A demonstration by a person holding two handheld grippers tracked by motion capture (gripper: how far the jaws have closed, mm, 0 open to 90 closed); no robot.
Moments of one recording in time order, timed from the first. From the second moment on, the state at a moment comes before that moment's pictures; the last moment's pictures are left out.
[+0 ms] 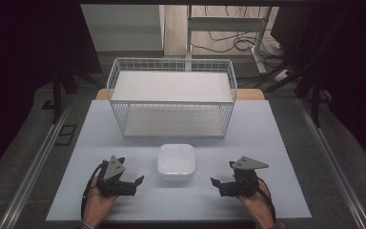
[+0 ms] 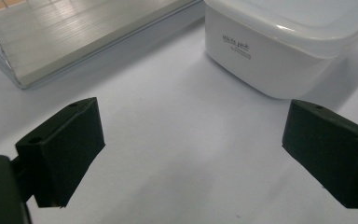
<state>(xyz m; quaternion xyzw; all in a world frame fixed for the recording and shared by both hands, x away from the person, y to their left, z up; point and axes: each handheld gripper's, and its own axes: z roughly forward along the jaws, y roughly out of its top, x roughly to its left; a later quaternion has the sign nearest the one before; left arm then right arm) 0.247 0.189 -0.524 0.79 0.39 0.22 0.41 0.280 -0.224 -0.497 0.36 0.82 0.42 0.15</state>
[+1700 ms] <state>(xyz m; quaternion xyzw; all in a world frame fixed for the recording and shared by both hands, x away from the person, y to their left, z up) 0.327 0.131 -0.508 0.81 0.38 0.01 0.46 0.350 -0.136 -0.491 0.37 0.83 0.41 0.02</state>
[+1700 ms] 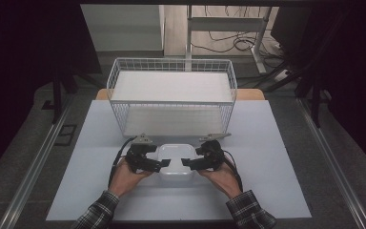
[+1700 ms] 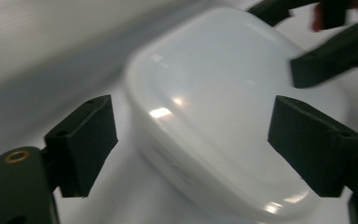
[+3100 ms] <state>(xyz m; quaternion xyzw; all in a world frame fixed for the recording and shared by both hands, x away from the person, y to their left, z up) 0.304 0.157 -0.483 0.75 0.42 0.06 0.51 0.323 -0.154 -0.454 0.37 0.81 0.44 0.09</state>
